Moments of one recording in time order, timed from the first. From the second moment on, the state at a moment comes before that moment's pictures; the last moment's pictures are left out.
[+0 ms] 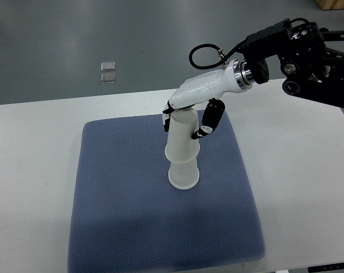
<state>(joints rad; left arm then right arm) -0.05 0.00 -0.07 -0.15 0.12 0.06 0.14 1.51 -0.50 -0.06 1.31 -1.41 0.42 0.36</state>
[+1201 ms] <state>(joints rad) -0.05 0.00 -0.07 -0.15 0.12 0.06 0.14 1.38 -0.46 -0.05 1.24 -1.44 0.35 0.36</state>
